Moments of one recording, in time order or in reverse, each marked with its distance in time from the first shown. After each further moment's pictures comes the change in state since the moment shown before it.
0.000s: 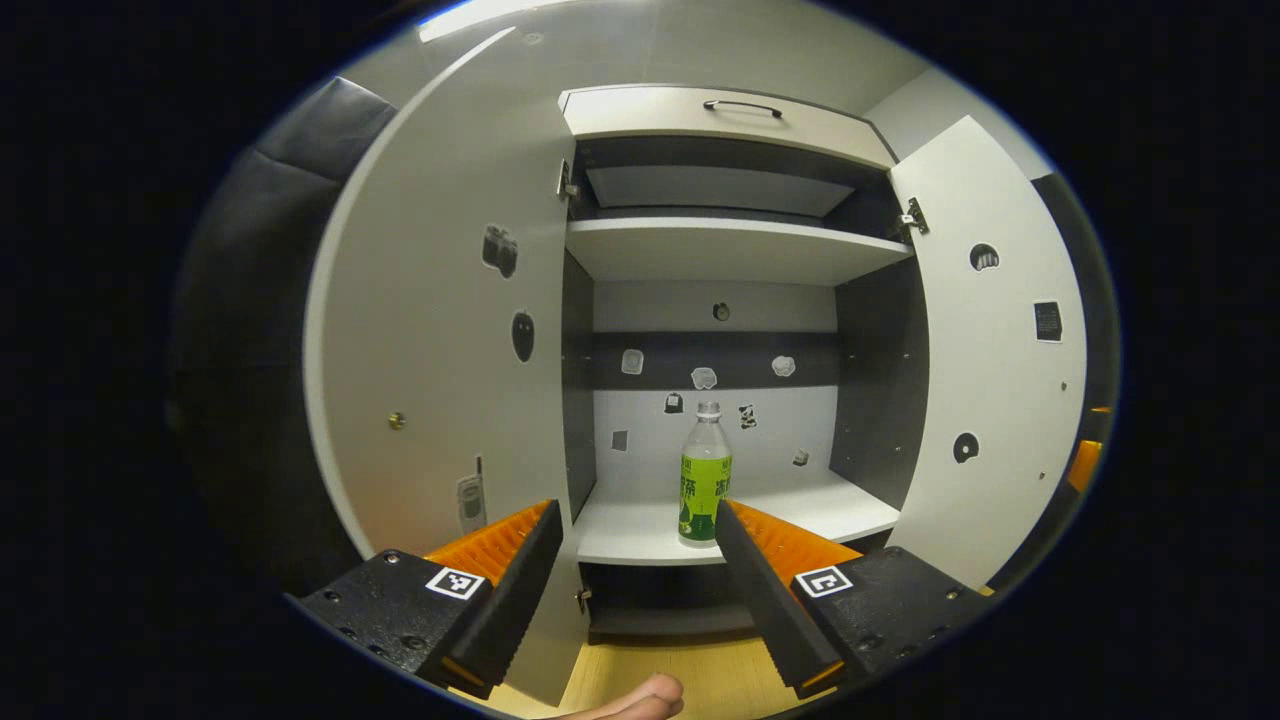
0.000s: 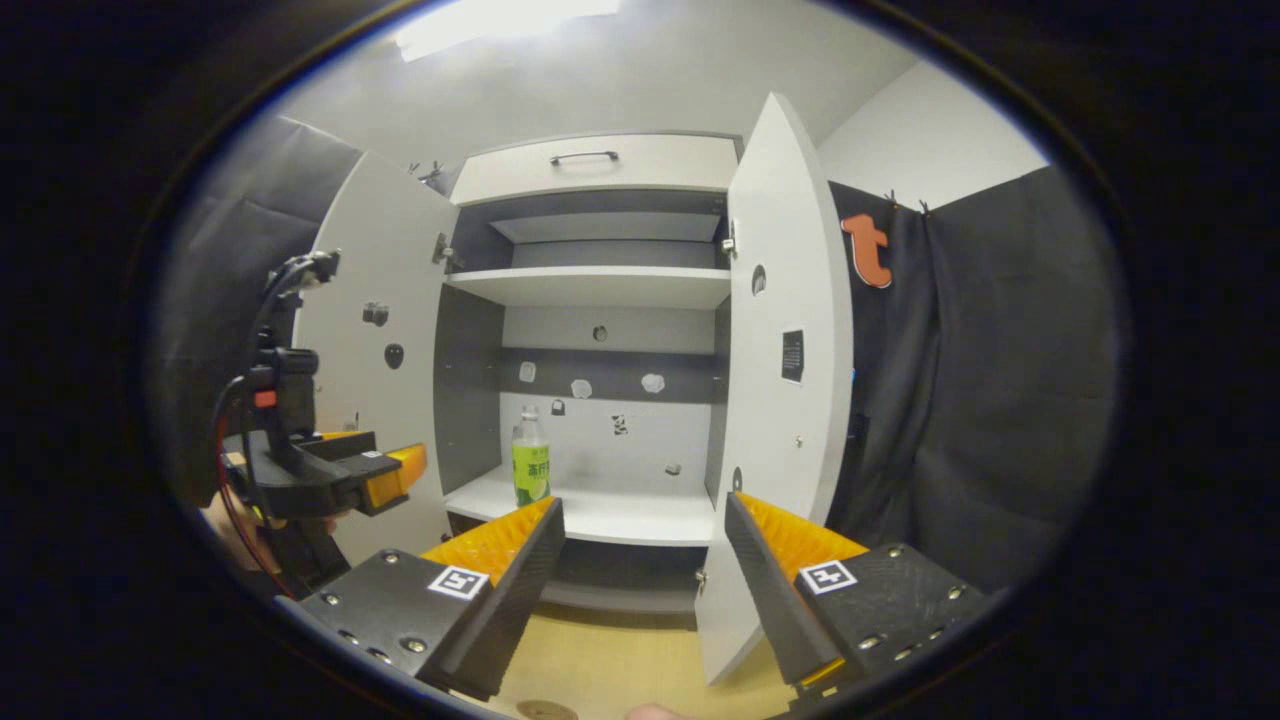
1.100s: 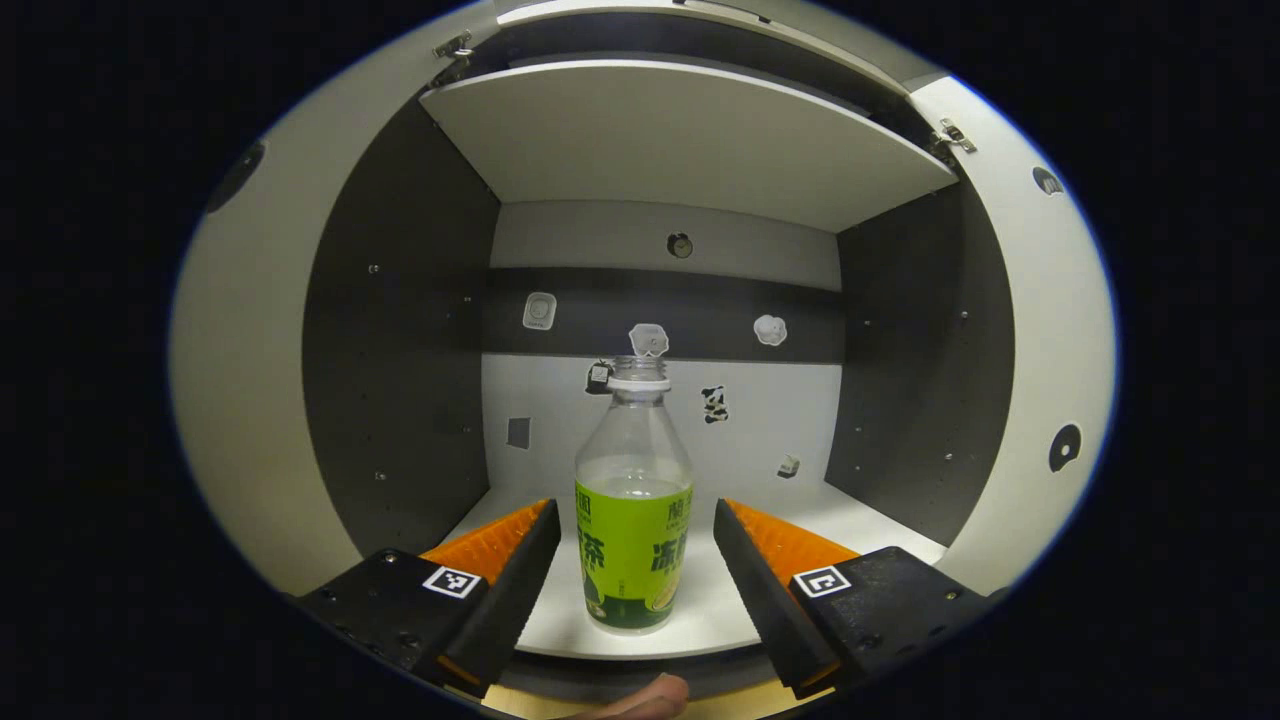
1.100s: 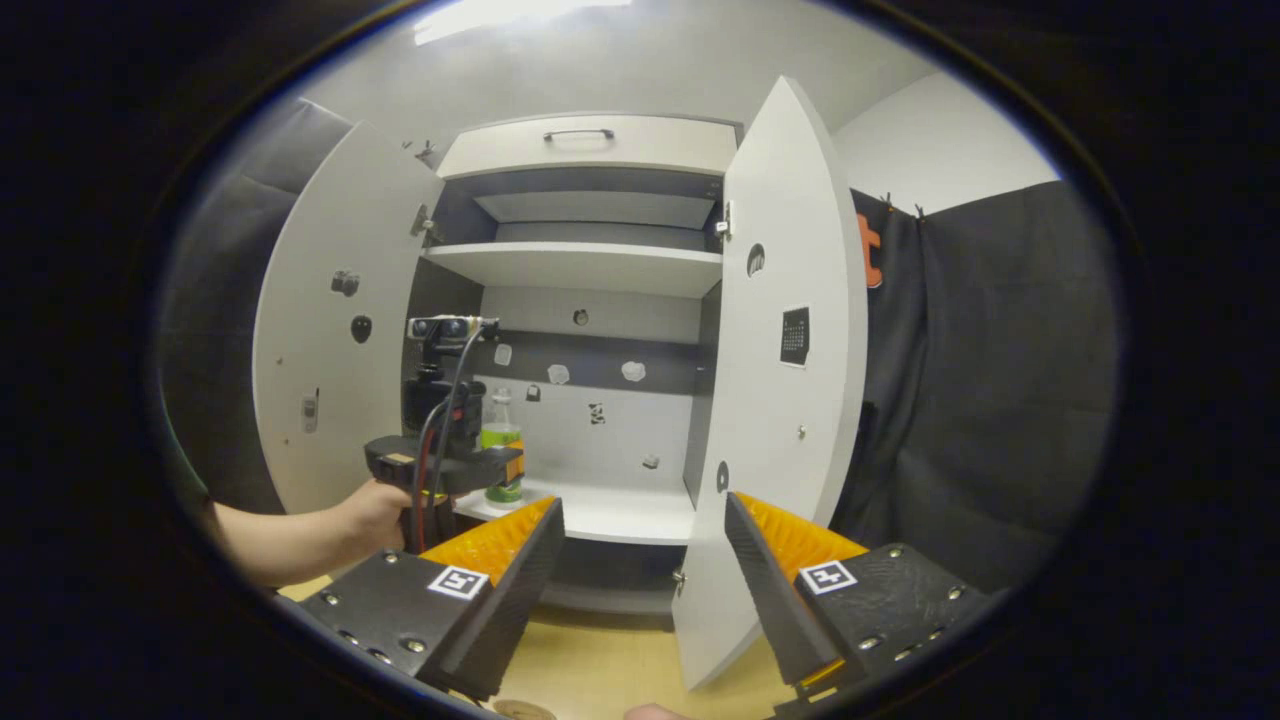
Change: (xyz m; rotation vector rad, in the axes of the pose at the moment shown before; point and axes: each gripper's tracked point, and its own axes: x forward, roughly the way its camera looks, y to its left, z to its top) left arm 0.205 -0.068 -0.057 -0.039 0.032 -0.122; right arm 0.022 -0.016 -0.020 -0.049 0.034 -0.069
